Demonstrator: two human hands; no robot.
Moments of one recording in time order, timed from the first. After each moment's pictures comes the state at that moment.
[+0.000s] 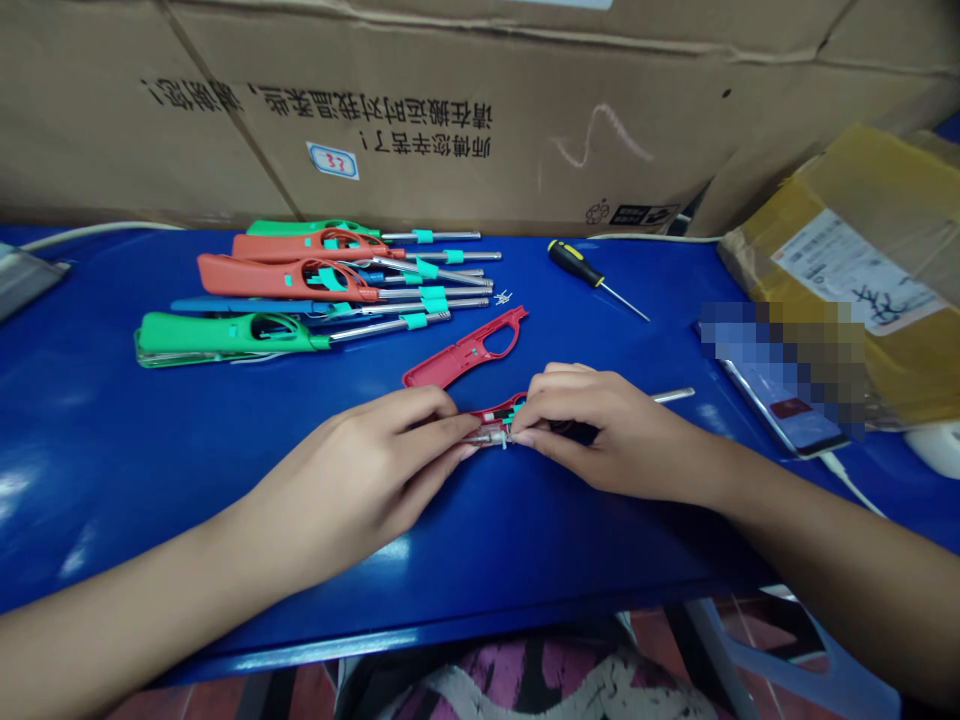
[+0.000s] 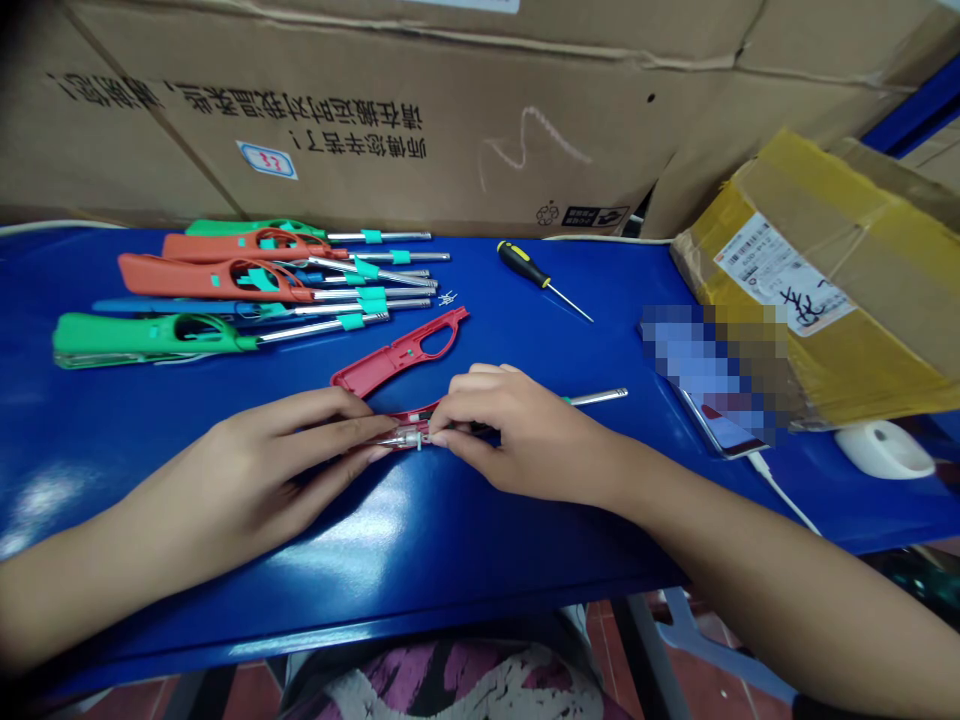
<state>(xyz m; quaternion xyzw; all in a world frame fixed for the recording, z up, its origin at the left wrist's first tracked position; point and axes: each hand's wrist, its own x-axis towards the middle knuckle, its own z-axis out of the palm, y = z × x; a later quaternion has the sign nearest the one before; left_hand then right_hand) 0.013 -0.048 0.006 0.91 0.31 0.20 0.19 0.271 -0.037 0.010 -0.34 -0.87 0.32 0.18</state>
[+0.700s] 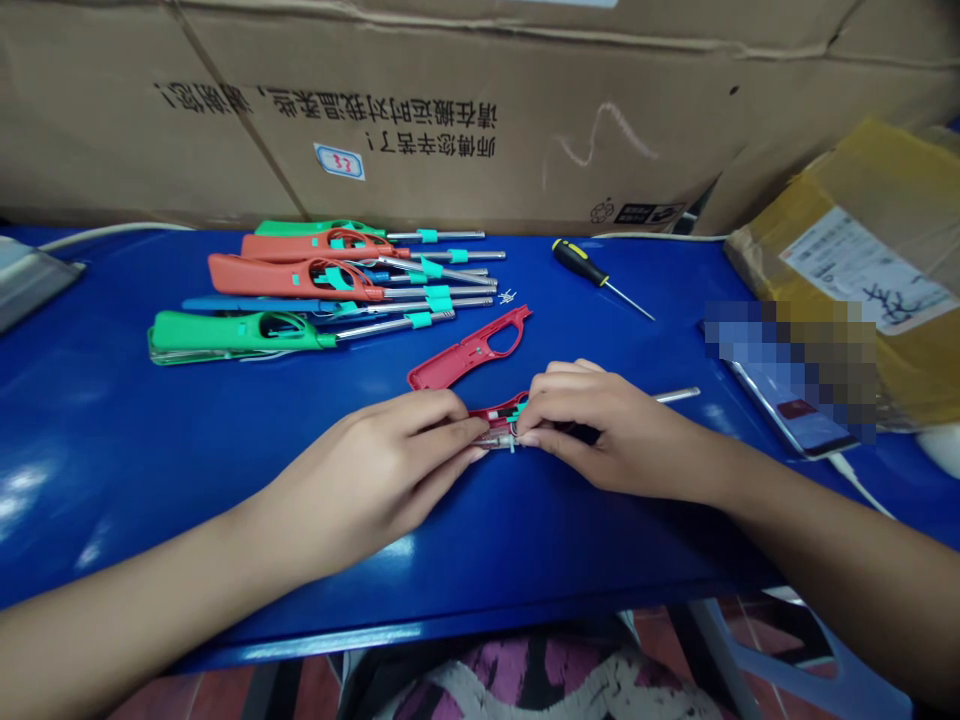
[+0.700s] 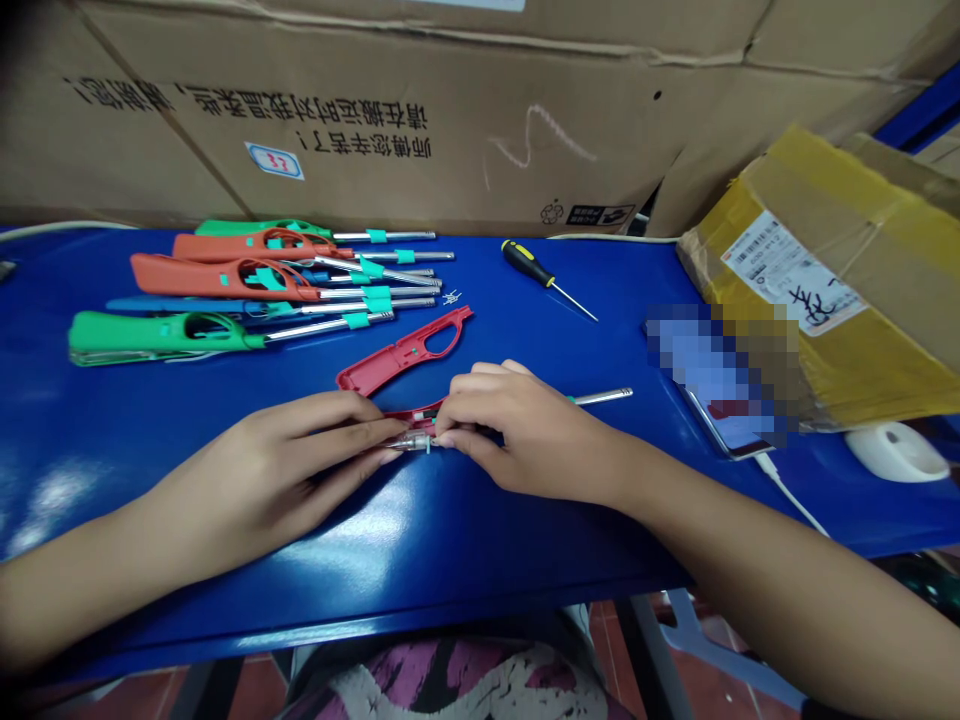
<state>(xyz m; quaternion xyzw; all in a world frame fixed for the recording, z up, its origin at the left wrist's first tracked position) 0.013 -0.047 -0.002 0.92 0.28 0.21 0.17 0.274 -0.036 0.006 -0.33 -0.88 0.29 0.16</state>
